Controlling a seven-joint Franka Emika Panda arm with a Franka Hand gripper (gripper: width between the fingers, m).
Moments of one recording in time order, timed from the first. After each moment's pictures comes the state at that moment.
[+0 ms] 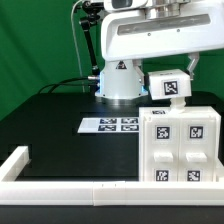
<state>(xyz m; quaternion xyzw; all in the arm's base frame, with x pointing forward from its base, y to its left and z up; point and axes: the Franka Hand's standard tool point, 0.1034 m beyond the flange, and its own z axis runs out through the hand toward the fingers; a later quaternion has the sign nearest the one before) 0.600 0.058 0.171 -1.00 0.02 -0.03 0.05</state>
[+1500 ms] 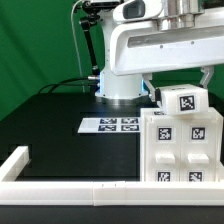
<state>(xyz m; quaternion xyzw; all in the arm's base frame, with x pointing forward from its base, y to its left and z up) 0.627 0.068 0.155 -1.00 0.00 -0.05 0.05</state>
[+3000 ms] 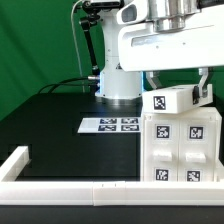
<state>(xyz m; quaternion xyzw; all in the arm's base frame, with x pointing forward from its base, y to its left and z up) 0.621 0.072 0.155 -0.92 0.39 -0.04 0.07</state>
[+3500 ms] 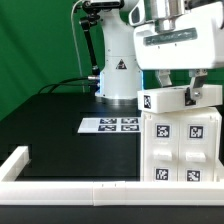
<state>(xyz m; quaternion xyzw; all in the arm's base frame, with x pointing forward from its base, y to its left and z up) 0.620 0.074 0.155 -0.80 0.60 -0.02 0.08</state>
